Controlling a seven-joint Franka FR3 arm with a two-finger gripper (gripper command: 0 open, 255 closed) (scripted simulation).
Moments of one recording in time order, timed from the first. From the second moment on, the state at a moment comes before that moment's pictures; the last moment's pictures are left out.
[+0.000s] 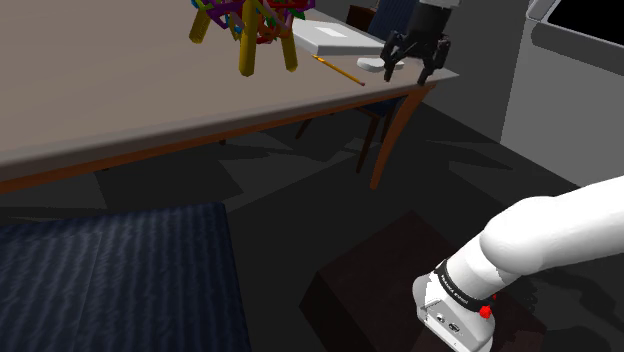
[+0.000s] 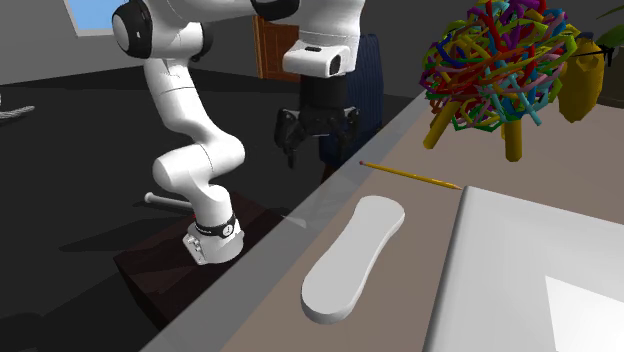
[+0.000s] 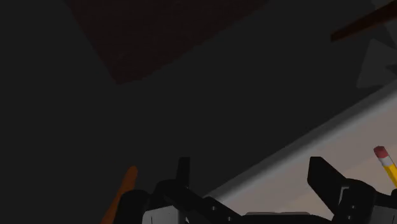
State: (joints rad) arm -0.12 -0.43 0.11 -2.02 -0.01 1.53 0.52
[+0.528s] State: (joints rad) arm -0.21 -0.15 0.11 -1.72 0.00 1.54 0.87
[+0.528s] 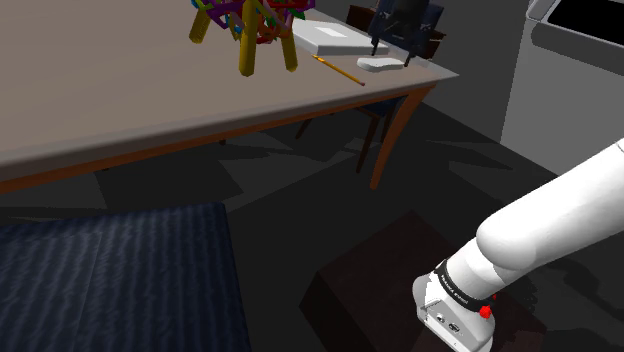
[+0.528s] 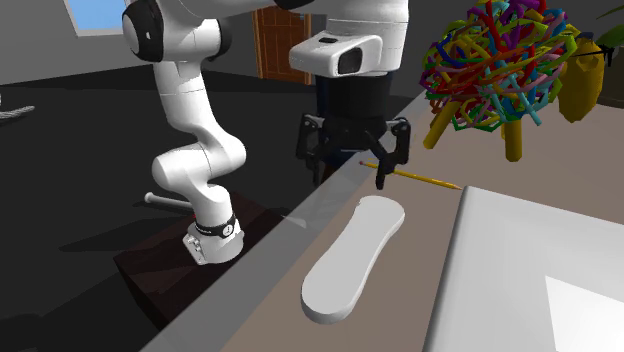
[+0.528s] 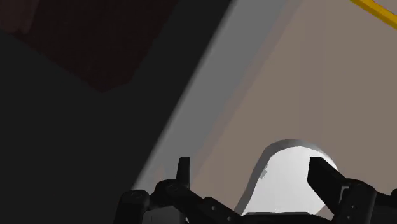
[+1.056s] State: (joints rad) arm -0.27 0.05 0.06 -1.47 0.01 1.53 1.15
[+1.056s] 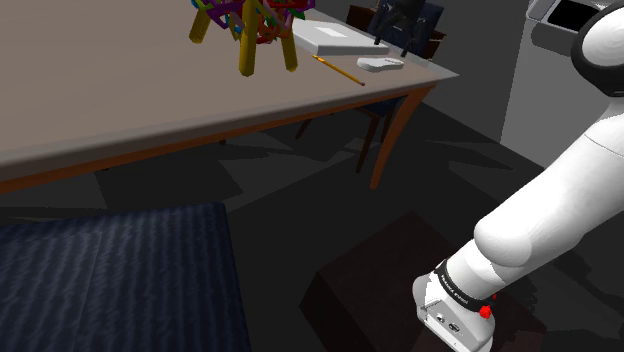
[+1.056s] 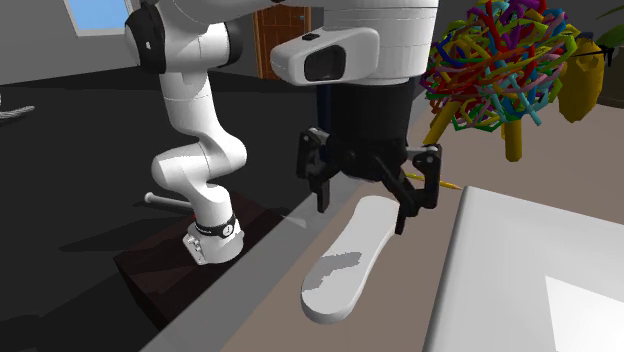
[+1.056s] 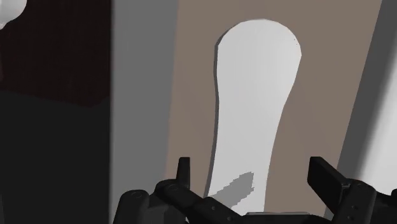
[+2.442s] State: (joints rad) arm -0.28 0.03 0.05 -1.55 0.01 1.60 1.16
